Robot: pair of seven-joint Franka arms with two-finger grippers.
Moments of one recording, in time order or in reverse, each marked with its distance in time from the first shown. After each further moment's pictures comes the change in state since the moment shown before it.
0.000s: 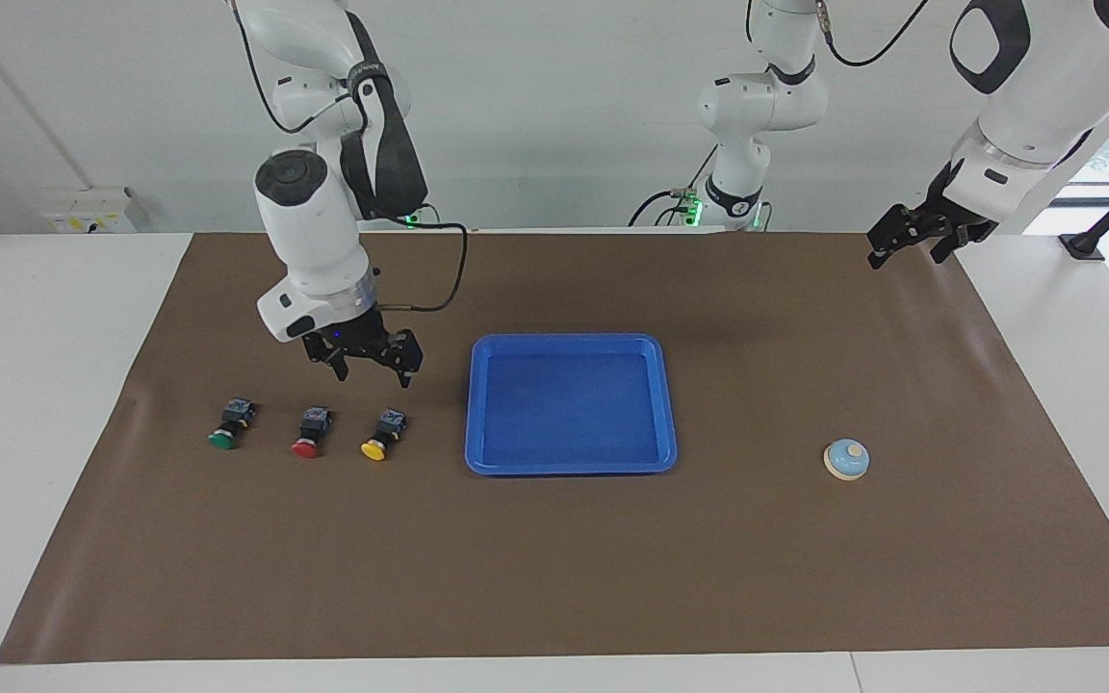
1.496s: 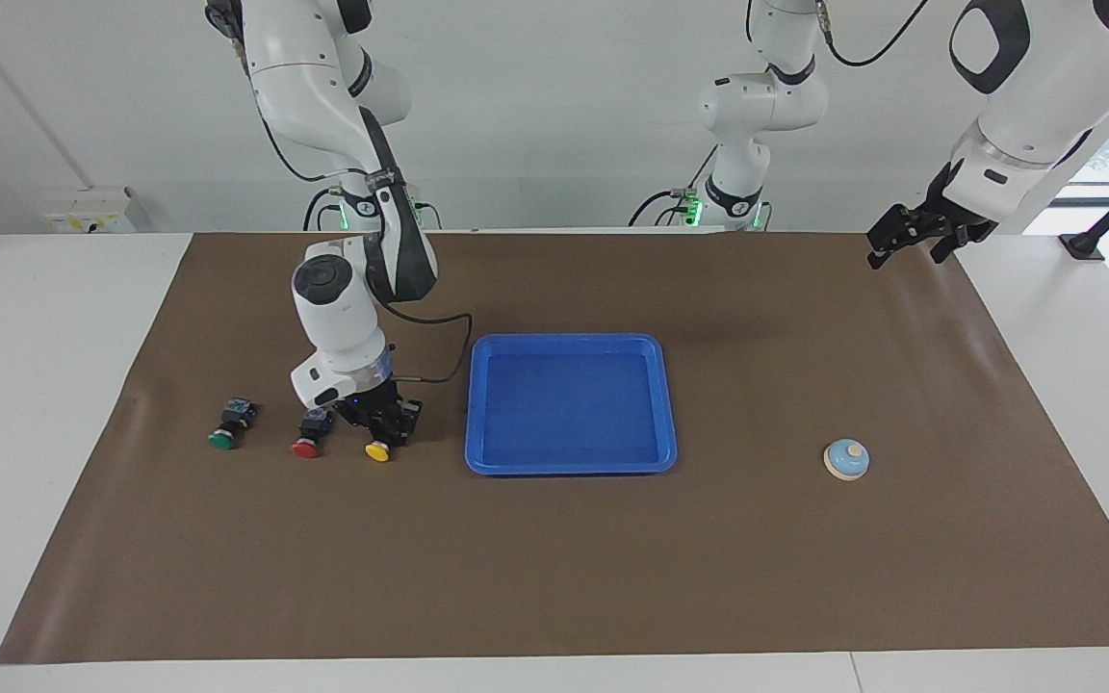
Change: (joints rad) left arm 0.000 0.000 0.000 0.000 0.000 0.000 0.000; right arm -0.007 0.156 -0.004 -0.060 0.000 0.226 0.012
